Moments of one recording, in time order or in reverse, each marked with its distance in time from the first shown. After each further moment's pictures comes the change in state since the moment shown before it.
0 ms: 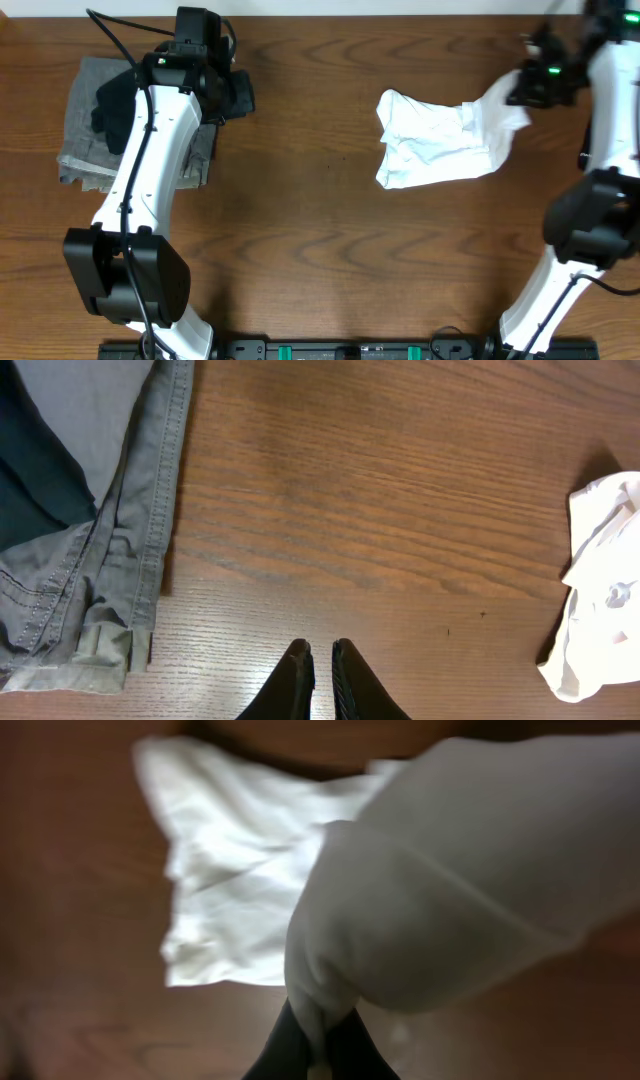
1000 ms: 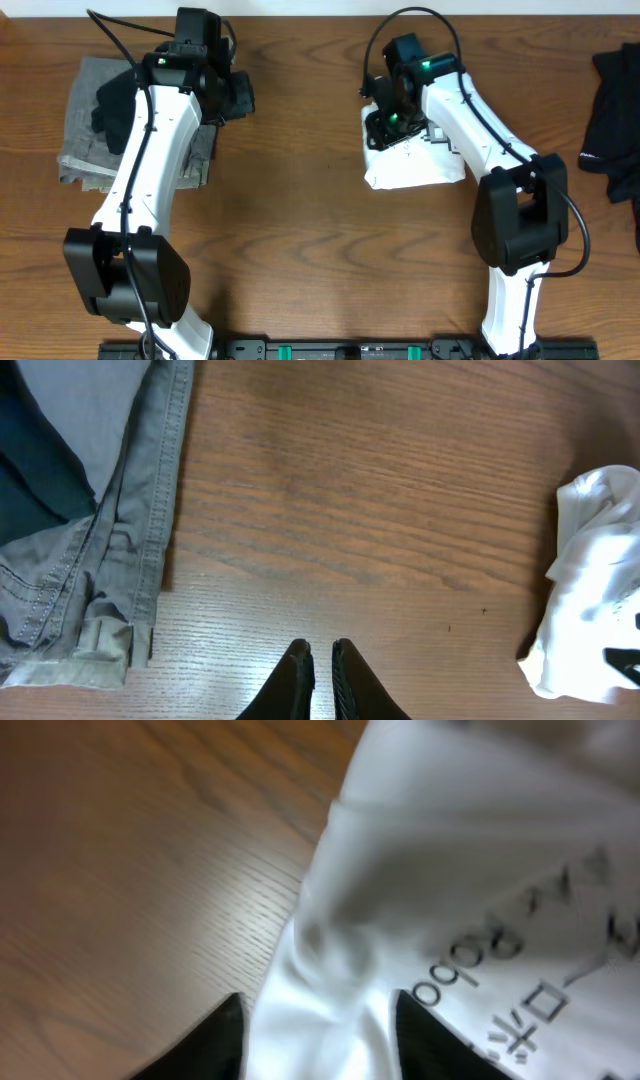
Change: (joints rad) left arm 0.000 0.000 0.000 -0.008 0.000 0.000; right arm 0.493 0.002 -0.346 0.349 0.089 0.028
